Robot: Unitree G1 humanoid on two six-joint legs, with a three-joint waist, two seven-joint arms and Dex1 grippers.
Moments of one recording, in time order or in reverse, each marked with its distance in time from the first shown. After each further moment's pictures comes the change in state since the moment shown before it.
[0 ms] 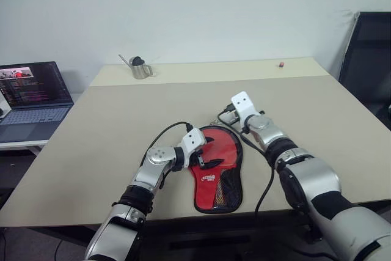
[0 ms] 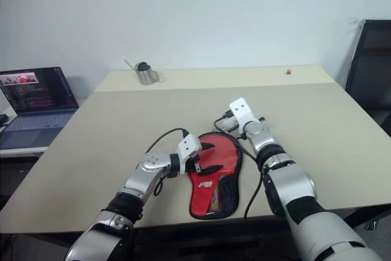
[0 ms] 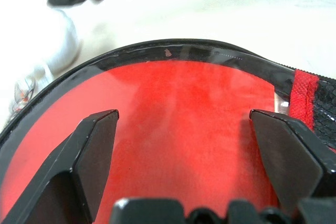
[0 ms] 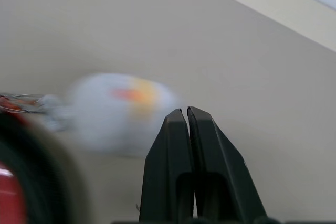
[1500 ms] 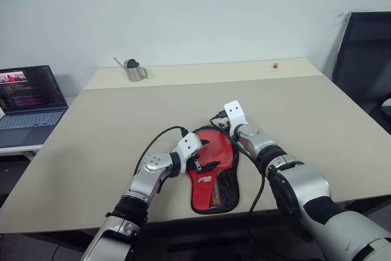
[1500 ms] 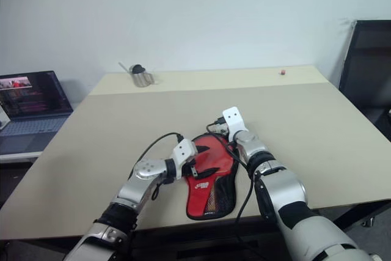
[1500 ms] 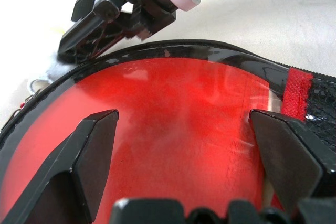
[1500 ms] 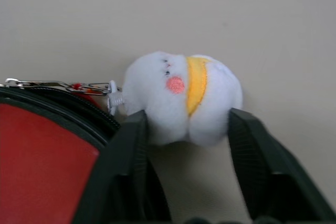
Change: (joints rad) left arm 0.108 0.037 0.000 -0.163 0.000 0.056 0.060; right arm 0.024 0.147 -0.065 0.017 0.073 0.031 -0.021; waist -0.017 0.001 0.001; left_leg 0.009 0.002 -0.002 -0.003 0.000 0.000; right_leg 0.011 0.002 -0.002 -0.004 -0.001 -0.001
